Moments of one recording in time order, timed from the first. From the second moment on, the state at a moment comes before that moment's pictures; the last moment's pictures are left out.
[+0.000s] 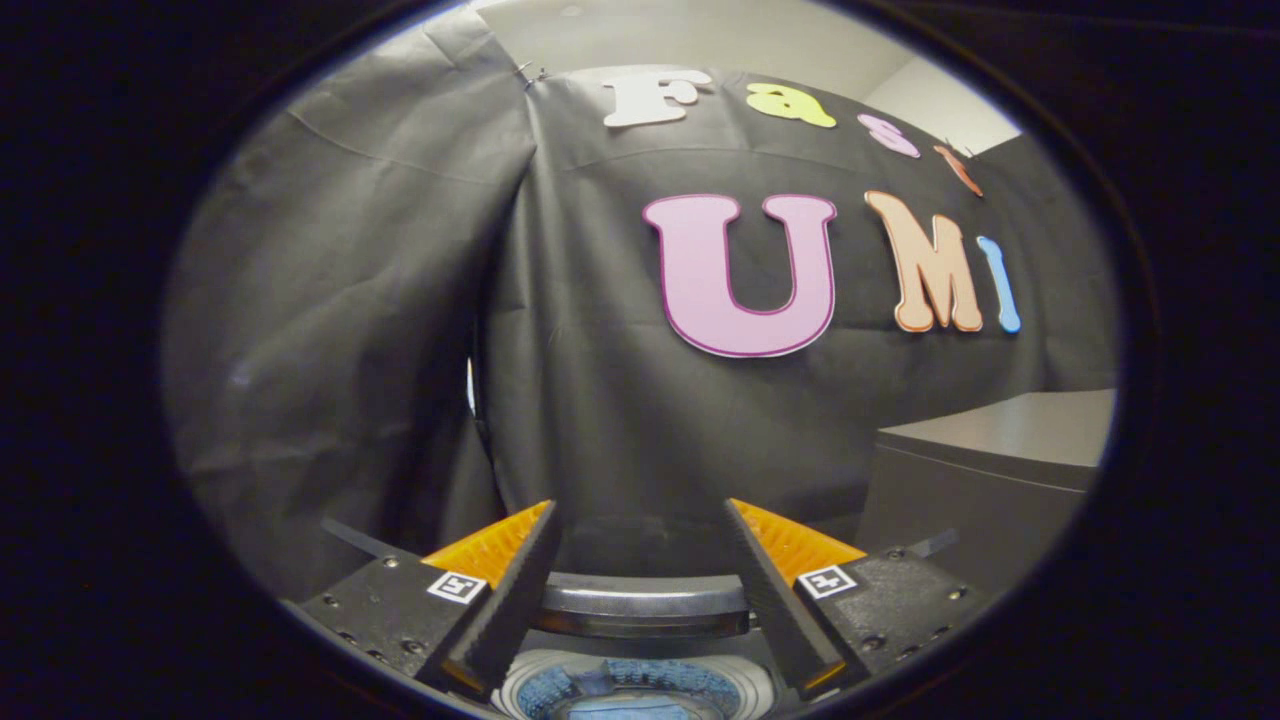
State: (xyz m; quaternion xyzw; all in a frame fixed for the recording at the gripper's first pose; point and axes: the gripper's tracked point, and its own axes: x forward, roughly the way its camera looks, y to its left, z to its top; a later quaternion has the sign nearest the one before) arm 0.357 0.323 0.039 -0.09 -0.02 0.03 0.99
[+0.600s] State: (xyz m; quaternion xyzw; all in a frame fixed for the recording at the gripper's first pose) arm 0.313 0.316 0.033 -0.07 0.01 0.01 1.00
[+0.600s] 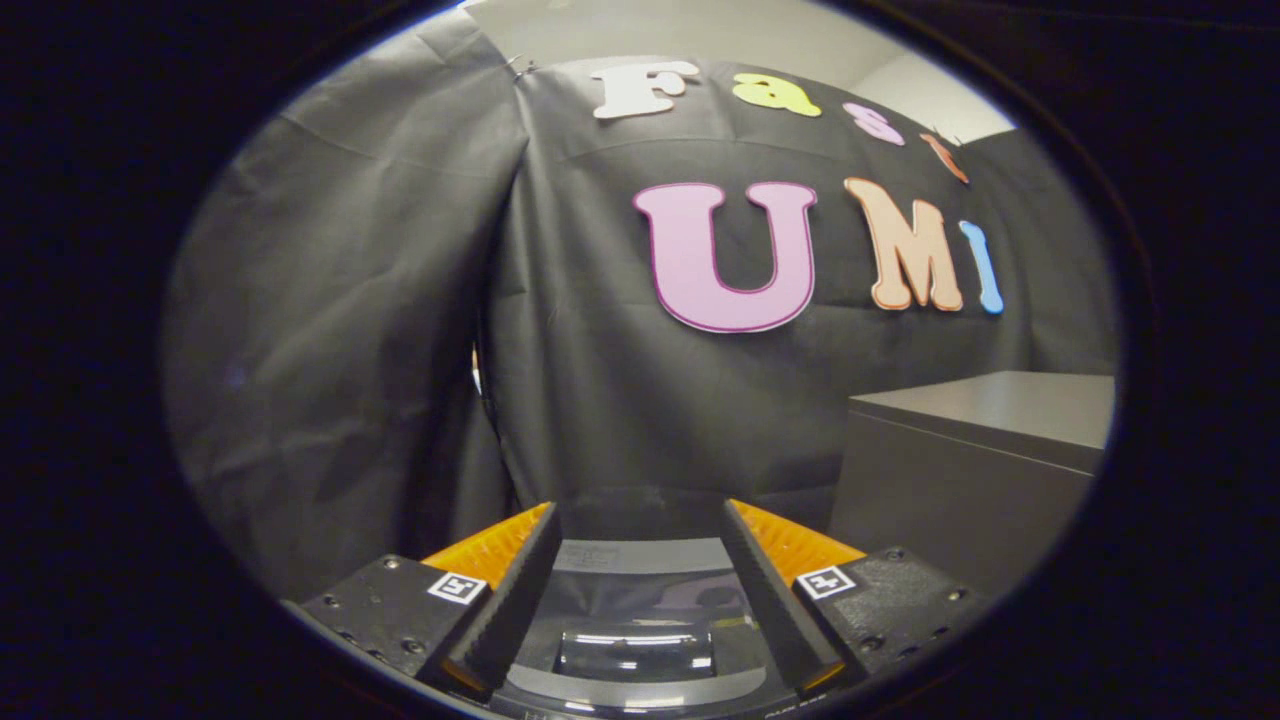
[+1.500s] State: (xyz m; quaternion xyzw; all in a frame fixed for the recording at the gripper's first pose) arm 0.194 0.242 0.026 -0.03 0.11 0.02 0.99
